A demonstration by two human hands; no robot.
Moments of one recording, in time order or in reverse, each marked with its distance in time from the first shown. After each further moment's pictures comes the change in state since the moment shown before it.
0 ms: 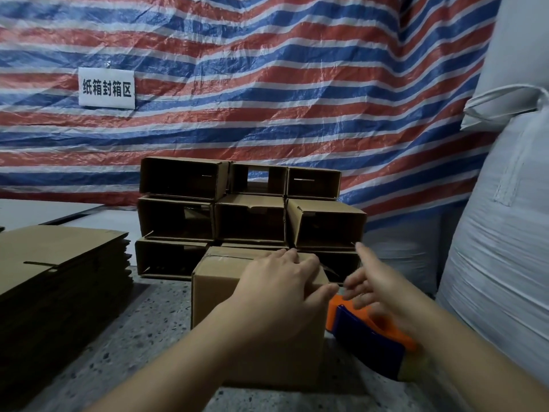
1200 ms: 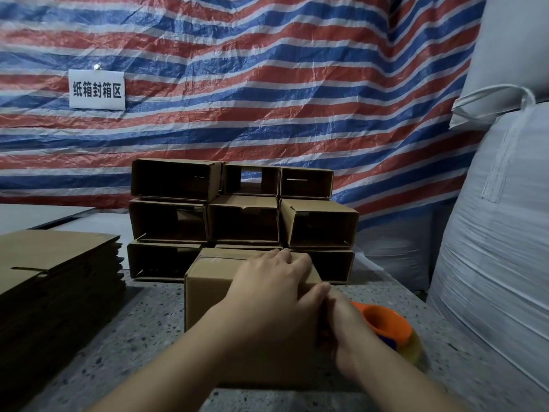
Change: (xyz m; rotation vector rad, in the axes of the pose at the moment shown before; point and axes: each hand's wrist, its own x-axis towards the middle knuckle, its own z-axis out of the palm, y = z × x) left_hand -0.001 0.001 0.003 0.021 0.062 0.014; right_hand -0.016 0.031 0.072 0.562 -0.063 0.209
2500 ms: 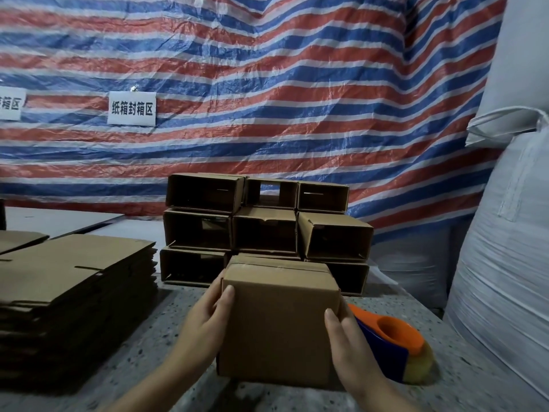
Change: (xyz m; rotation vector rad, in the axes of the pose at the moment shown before) left_hand -0.094 -0.081 0.023 -1.218 0.236 -0.542; right_hand -0.015 0.033 -0.006 -0.313 -0.250 -0.602
